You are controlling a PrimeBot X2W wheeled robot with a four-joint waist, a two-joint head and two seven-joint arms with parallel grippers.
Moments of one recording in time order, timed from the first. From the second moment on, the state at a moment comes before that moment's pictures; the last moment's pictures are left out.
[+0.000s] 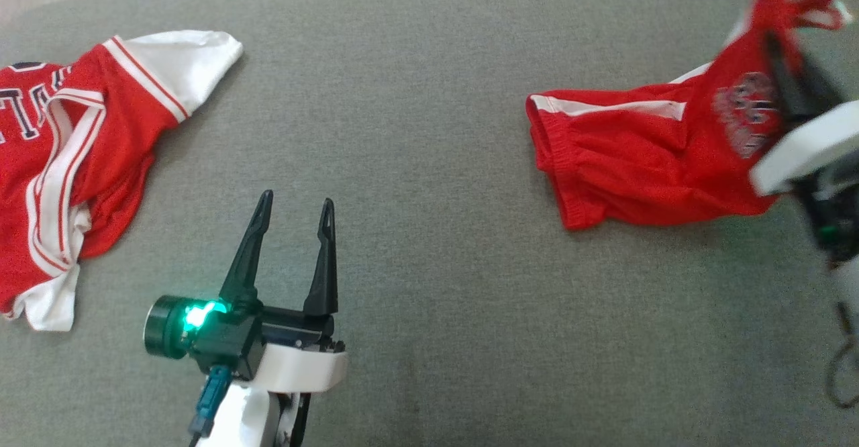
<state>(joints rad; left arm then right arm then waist) -0.11 0.05 -0.26 0.08 -0.08 0.03 -0.26 -0.57 -0.46 0.25 0.42 0.53 0.13 0.05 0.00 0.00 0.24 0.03</state>
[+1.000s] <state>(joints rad) 0.14 0.05 -0.22 0.01 -0.10 0.09 -0.26 0.02 -0.15 0.12 0.16 0.23 0.13 -0.25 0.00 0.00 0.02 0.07</state>
